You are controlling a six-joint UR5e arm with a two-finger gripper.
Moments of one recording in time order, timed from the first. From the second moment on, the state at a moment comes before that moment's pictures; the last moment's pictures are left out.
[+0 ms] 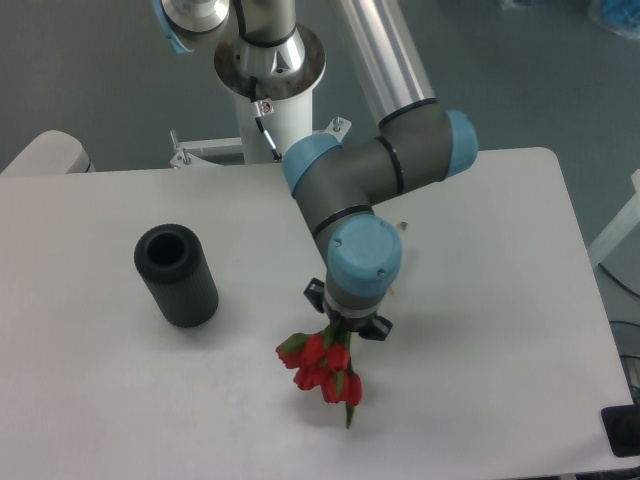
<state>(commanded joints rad) 2.37 -2.08 -1.49 -1.29 1.58 0.90</state>
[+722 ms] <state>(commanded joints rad) 2.33 -2.06 -1.54 -1.25 1.57 0.87</state>
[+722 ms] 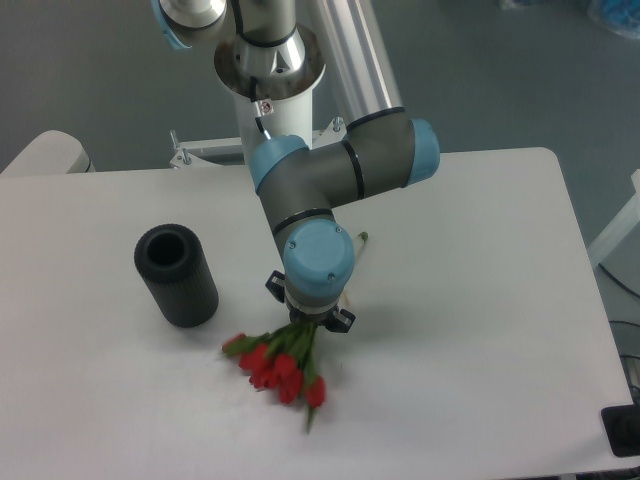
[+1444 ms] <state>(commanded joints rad) 2.44 -2.07 -1.43 -1.25 1.58 1.17</state>
